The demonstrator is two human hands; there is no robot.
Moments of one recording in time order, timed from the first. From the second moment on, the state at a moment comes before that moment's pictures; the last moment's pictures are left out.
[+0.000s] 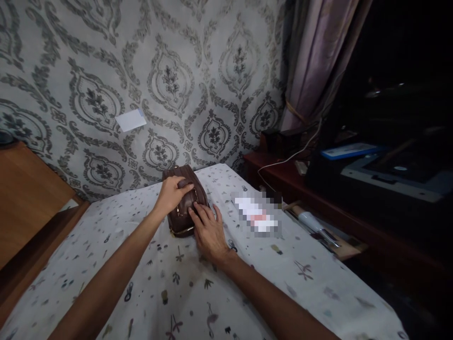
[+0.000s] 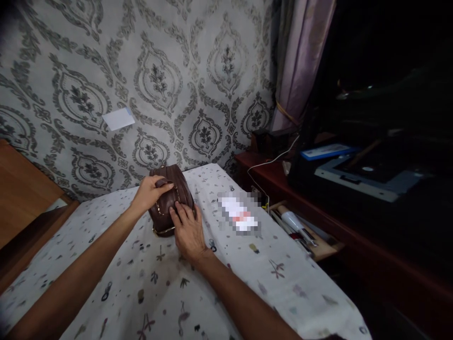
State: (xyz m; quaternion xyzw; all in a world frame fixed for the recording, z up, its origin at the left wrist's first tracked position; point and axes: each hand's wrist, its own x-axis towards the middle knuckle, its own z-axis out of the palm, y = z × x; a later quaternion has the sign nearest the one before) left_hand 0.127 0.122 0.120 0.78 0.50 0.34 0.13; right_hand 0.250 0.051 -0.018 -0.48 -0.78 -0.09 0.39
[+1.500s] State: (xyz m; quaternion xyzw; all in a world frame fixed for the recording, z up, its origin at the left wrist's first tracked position) left_hand 0.076 0.084 0.106 0.79 0.52 0.32 0.07; right_hand 0.229 0.034 -0.020 -0.43 -0.83 -0.06 0.34
